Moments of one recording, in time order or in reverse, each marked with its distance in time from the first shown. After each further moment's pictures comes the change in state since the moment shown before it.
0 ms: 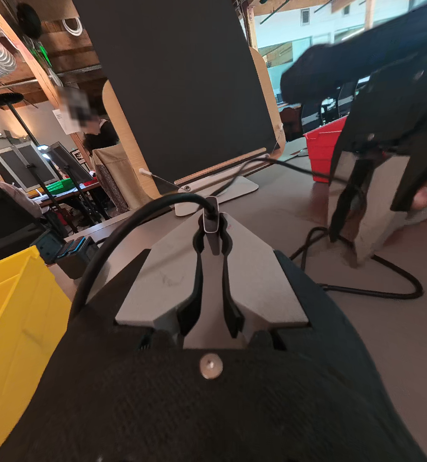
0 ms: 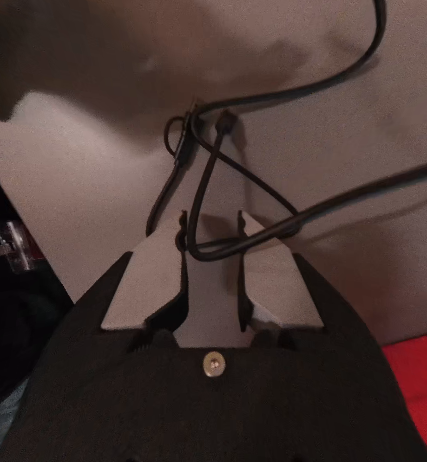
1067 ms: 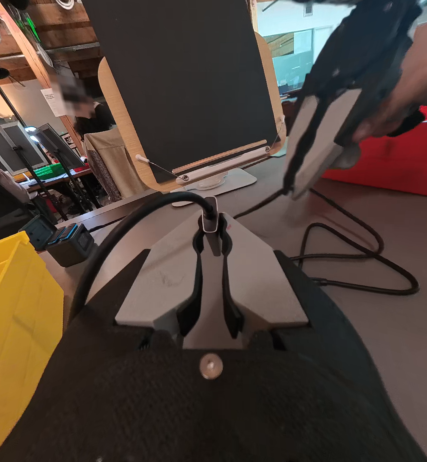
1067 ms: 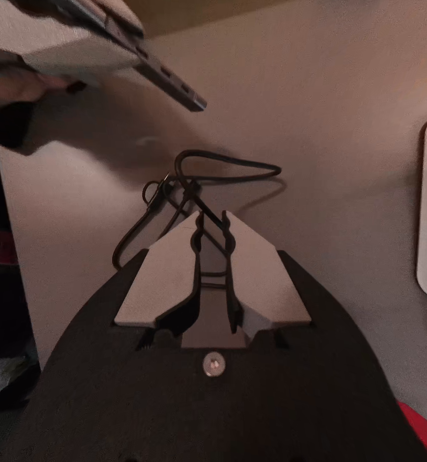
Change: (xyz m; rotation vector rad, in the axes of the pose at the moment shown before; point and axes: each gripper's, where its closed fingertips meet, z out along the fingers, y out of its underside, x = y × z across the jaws) left arm -0.003 0.009 -0.001 -0.037 0.011 -0.048; right arm 0.034 -0.059 -0.040 0.245 -0.013 -0.197
